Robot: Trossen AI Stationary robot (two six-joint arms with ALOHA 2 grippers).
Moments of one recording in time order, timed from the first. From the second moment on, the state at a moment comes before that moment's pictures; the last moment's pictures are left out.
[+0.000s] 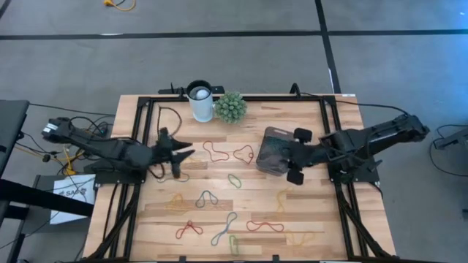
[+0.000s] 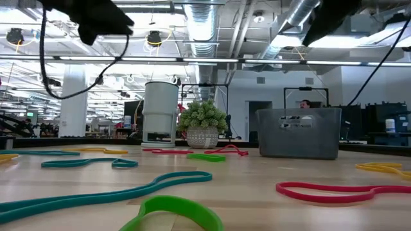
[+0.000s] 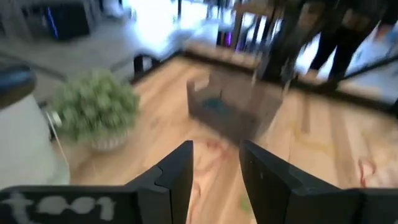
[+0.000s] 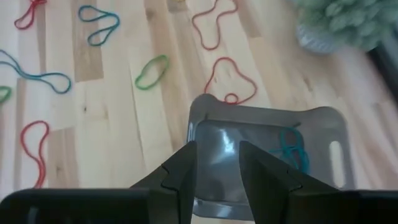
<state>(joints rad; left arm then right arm) -0.32 0.80 0.58 -0.15 -0.66 -0.37 0.30 1.13 1.05 -0.89 0.37 0.34</state>
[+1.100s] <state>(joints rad) -0.34 0.97 0.81 -0.91 -0.36 -0.72 0.24 0.59 0.29 -0.31 0.63 0.49</state>
